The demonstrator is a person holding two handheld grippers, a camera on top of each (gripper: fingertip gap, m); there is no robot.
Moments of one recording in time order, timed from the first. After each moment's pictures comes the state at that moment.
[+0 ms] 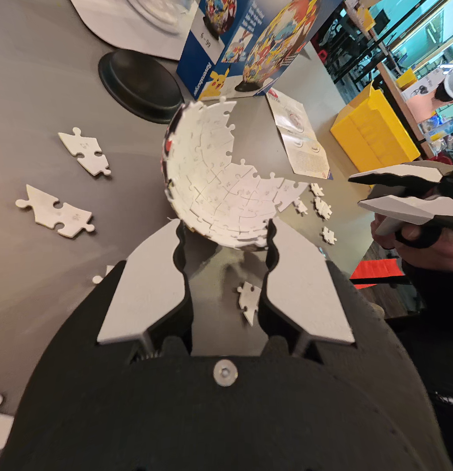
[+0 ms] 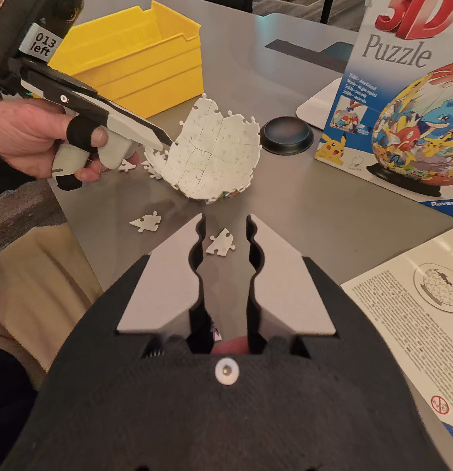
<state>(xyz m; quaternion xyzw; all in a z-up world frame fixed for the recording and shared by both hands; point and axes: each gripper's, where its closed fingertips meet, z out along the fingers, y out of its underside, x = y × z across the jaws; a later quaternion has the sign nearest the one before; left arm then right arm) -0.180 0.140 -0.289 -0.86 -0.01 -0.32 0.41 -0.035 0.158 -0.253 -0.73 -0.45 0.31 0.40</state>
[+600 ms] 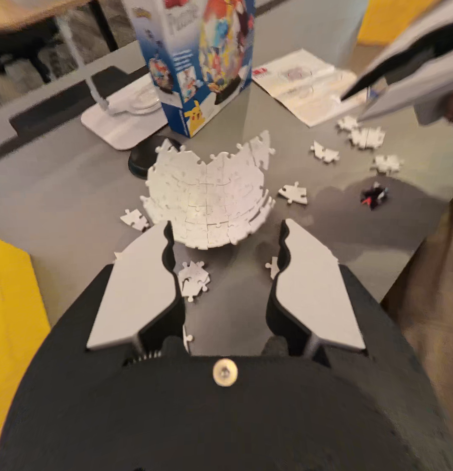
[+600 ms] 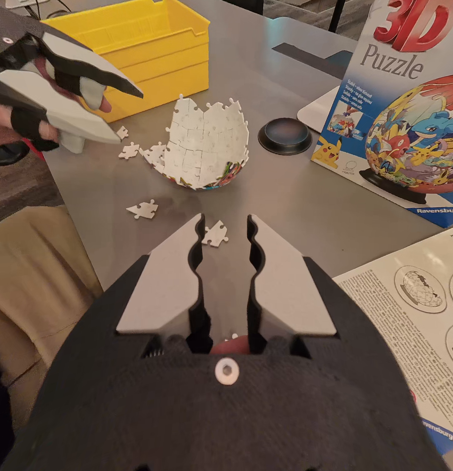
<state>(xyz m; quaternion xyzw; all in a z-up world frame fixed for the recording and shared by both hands) -0.170 0.110 -0.256 -0.83 0.23 -0.08 0.49 -0.022 0.157 -0.253 -0.71 -0.48 0.31 0.41</state>
